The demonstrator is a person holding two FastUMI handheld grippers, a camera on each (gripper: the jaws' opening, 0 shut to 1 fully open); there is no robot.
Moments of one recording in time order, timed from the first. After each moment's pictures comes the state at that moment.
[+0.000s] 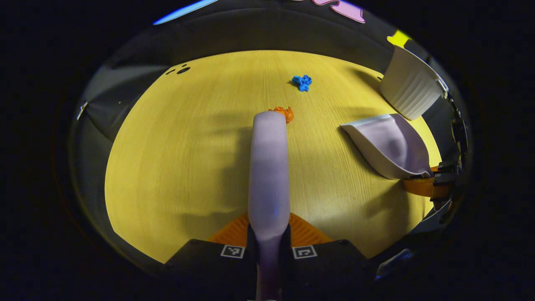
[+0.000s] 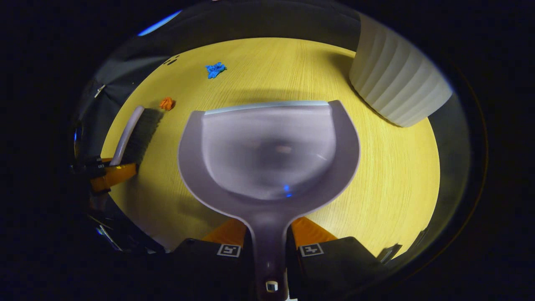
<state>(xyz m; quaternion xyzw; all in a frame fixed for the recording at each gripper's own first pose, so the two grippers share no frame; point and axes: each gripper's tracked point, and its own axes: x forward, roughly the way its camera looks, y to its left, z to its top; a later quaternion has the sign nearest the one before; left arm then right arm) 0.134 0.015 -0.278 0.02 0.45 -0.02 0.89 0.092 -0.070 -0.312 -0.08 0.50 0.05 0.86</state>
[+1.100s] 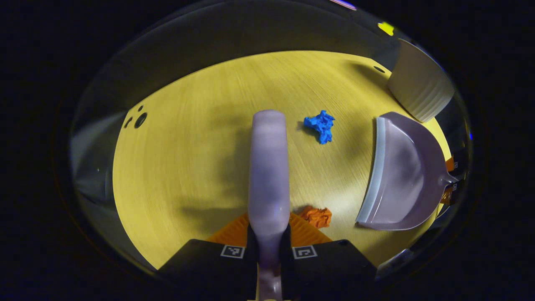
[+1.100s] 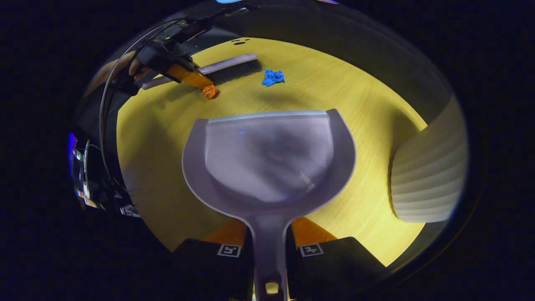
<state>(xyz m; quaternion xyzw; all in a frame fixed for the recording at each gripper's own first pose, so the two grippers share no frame) 0.310 0.021 -0.246 0.15 0.47 -0.12 0.86 0.156 -0.055 -0.289 -0.25 0.47 0.24 0.81</state>
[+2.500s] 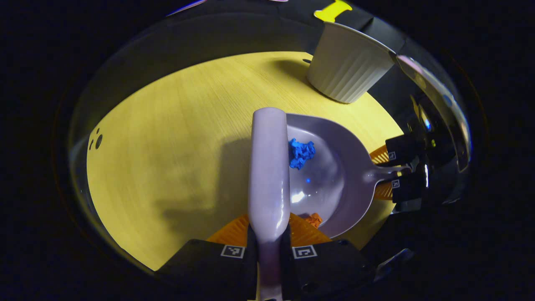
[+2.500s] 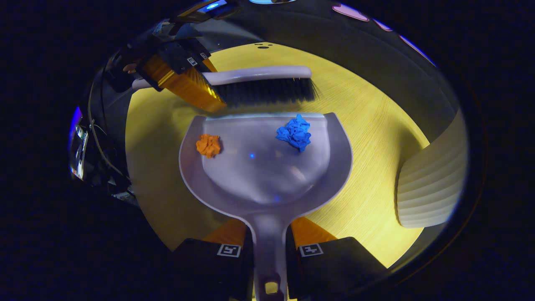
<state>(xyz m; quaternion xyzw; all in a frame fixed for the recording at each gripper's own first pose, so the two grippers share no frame) 0.226 -0.077 -0.213 0.12 0.45 -0.26 0.84 0.173 -0.049 -0.299 -0.29 0.43 0.27 0.81</state>
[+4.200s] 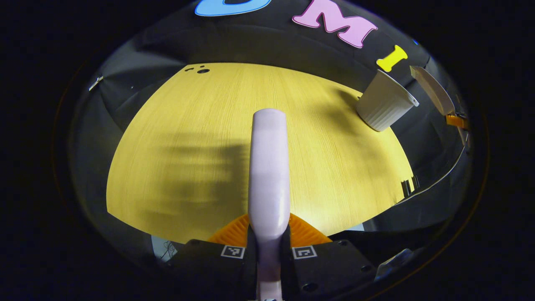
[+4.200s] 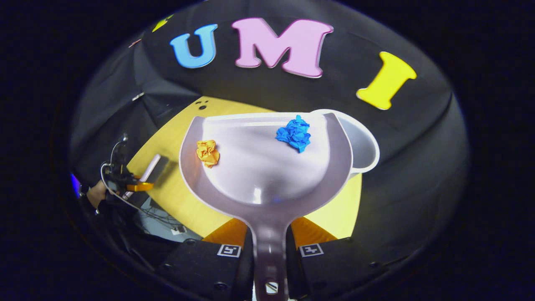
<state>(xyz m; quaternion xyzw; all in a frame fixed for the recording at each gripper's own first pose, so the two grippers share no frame) 0.087 0.054 -0.241 -0.06 0.40 -0.09 0.91 0.221 -0.265 0.018 -0.17 0.34 0.10 0.92</state>
